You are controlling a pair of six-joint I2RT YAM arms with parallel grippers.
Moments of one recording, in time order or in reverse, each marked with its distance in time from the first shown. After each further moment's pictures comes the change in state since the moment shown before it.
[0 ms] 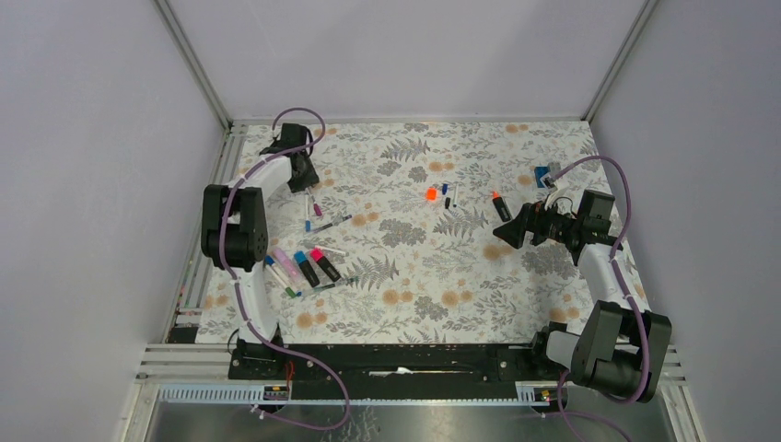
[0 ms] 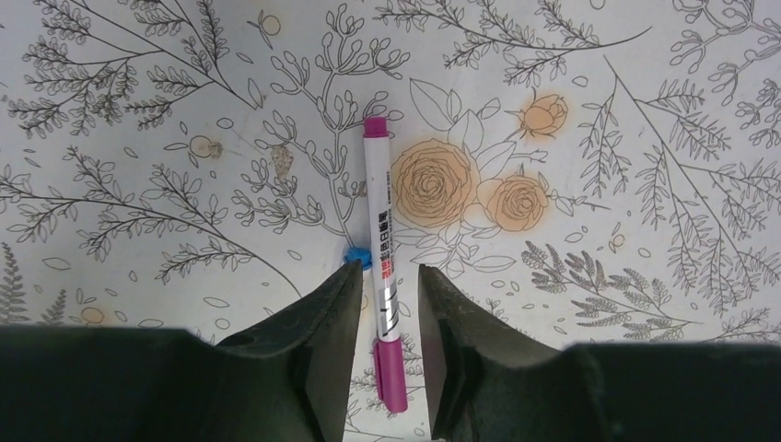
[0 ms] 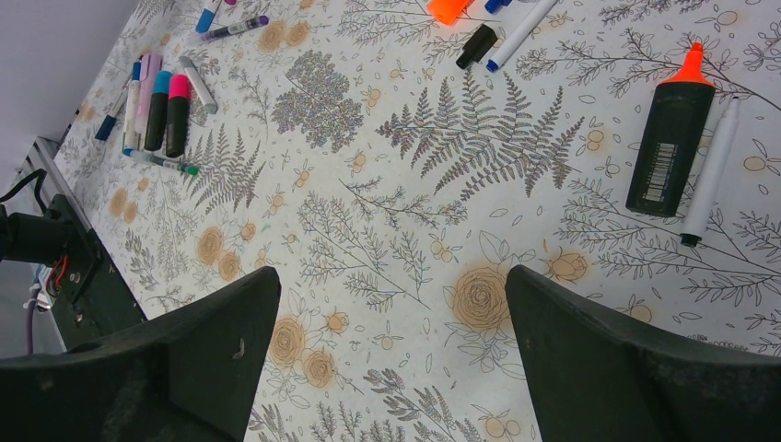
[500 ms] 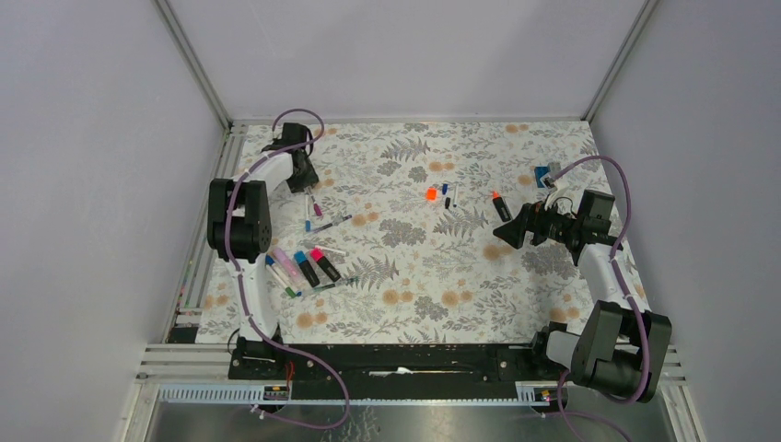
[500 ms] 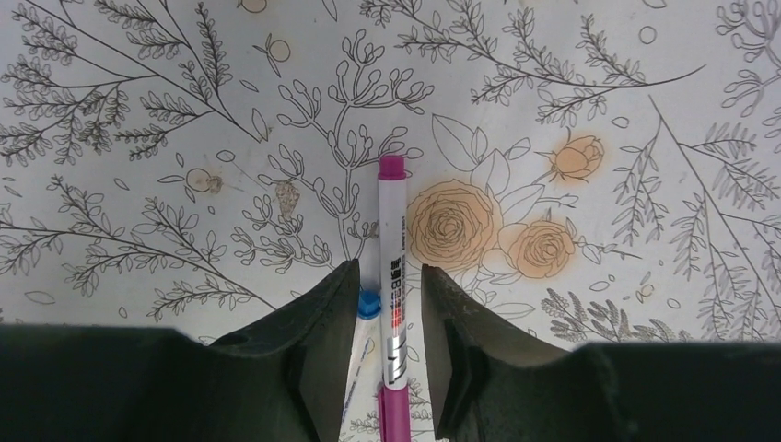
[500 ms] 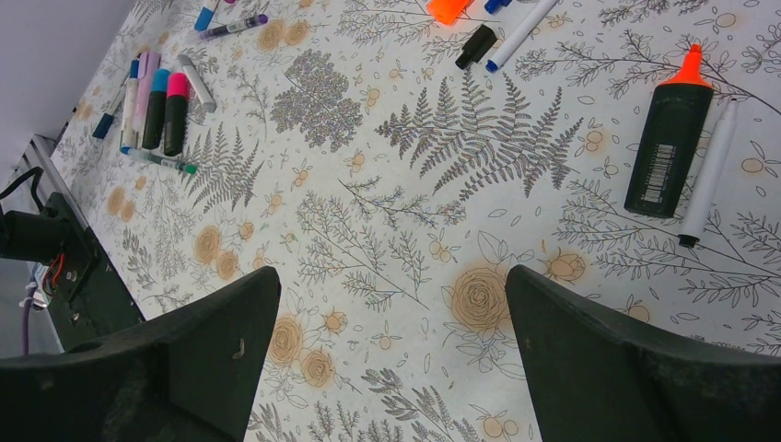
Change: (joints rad) left arm 0.014 0.097 0.087 -0.039 -0.010 -0.024; right arm 0.000 0.000 0.000 -0.001 0.000 -0.007
